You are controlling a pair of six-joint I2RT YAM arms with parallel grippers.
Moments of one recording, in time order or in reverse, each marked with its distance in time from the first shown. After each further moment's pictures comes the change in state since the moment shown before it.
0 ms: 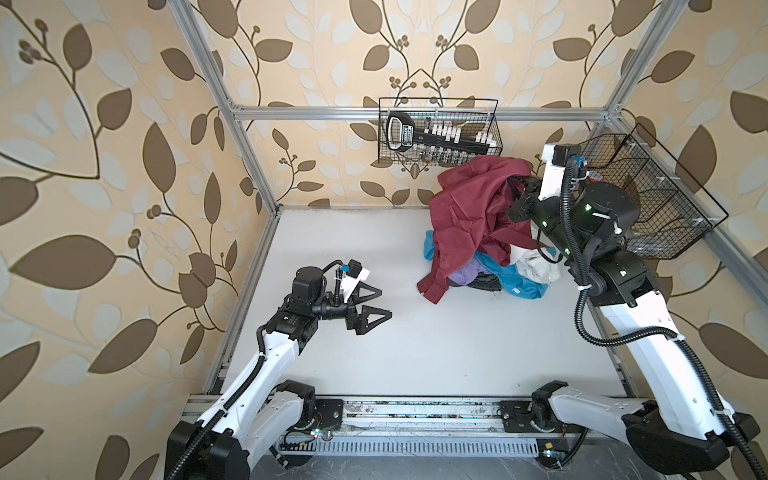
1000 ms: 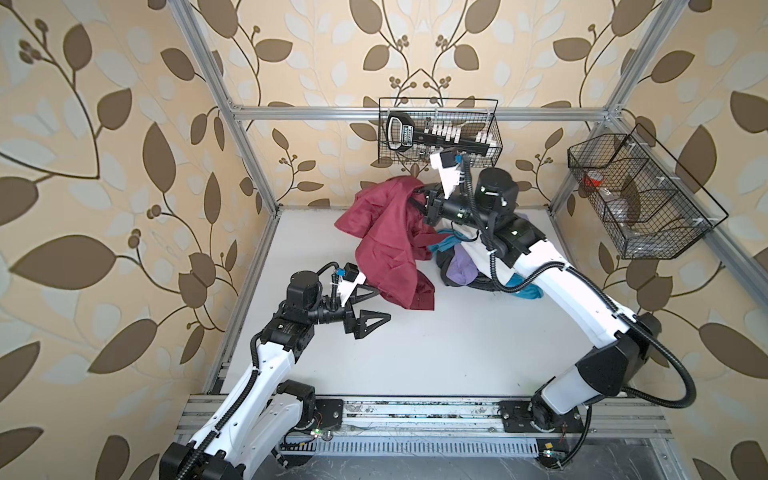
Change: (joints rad) left arm -0.006 -0.094 -0.015 -0.008 -0.035 0.029; right arm 0.177 0.453 0.071 0.277 -0.533 0.170
